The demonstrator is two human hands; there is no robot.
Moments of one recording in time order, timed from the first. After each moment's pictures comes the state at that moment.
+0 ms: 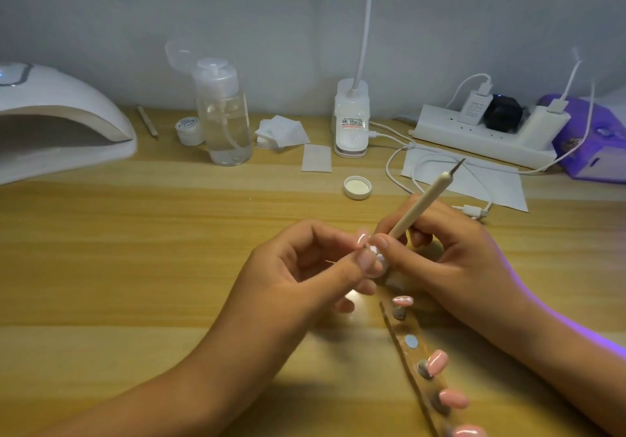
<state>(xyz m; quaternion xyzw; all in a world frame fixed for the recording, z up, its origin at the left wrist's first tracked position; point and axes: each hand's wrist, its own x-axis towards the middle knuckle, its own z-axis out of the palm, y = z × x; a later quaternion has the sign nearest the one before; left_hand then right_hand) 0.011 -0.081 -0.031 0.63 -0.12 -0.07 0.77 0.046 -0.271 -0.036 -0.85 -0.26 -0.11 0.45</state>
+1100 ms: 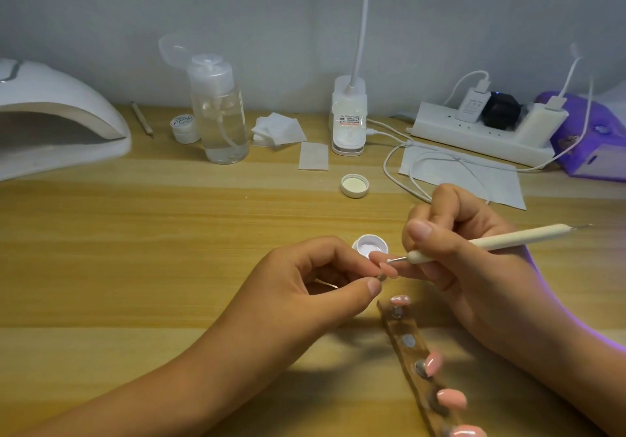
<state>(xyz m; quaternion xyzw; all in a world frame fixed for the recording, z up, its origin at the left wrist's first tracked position) 0.016 -0.082 -0.034 0.69 -0.17 -0.12 0.70 0.031 -0.267 -0.025 -0.59 -0.17 0.04 0.79</state>
